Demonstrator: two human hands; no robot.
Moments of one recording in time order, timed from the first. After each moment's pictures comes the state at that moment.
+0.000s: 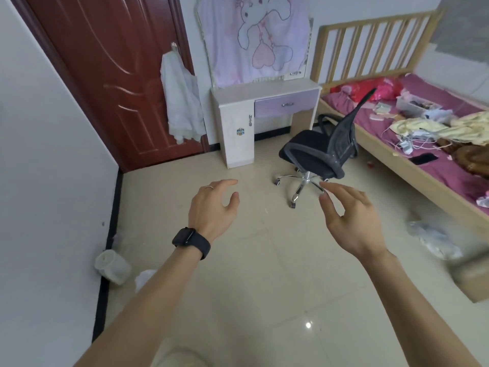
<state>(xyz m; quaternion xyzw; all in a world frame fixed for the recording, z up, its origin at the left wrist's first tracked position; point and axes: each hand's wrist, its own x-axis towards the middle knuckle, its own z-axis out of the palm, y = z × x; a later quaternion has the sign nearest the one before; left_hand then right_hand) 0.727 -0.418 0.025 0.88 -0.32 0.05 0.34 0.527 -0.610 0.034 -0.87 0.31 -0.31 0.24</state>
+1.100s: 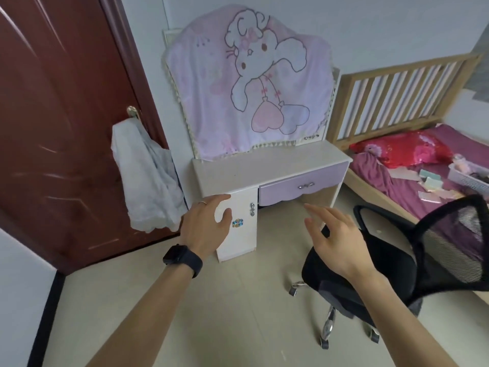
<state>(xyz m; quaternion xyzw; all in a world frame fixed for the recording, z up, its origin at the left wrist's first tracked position) 1.448 -0.898 0.023 0.87 -0.34 0.04 0.35 1.230 -1.073 0.035 -0.88 0.31 -0.24 0.26</state>
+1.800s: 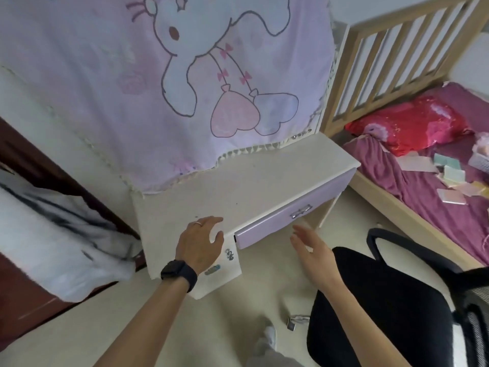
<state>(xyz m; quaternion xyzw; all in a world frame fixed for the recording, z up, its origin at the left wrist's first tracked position) 1.748 -1.239 -0.114 0.89 -0.38 -0.13 0.21 1.516 -1.385 -0.108 -0.71 0.47 -0.15 0.50</state>
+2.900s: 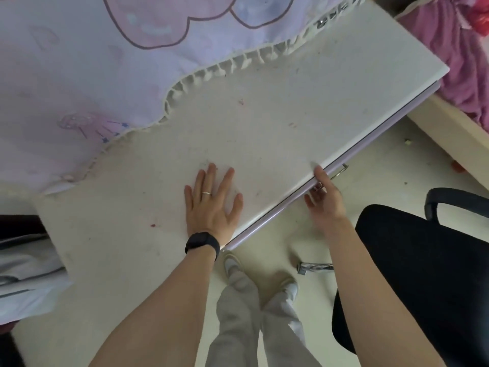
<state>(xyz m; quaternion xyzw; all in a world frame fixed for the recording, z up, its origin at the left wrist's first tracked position) 1.854 -1.414 -0.353 0.89 -0.43 -0.12 0.08 1.659 -1.589 -0.393 -0.18 0.59 -0.25 0.75</state>
